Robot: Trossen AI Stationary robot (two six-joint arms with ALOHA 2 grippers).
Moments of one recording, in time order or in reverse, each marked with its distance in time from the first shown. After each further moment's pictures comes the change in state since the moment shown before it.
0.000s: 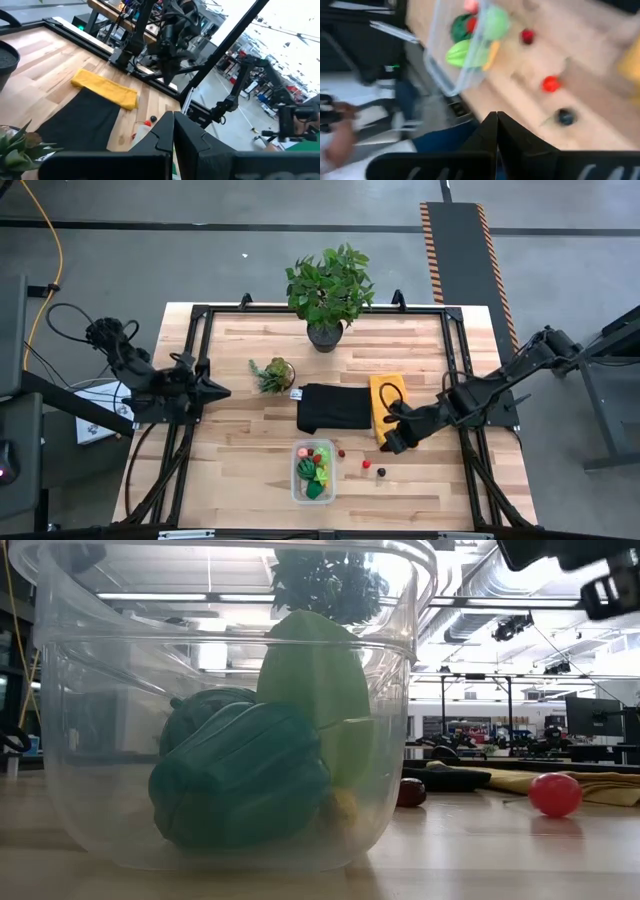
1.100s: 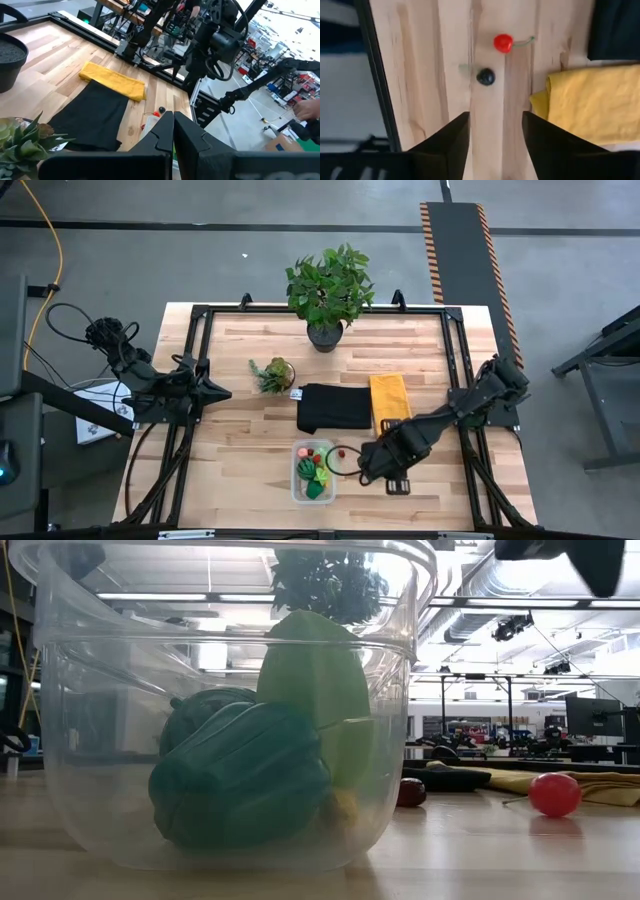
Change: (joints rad) left arm 0.000 0.006 0.000 -0.063 0.006 0.001; right arm 0.058 0.632 0.788 -0.920 -0.092 -0.950
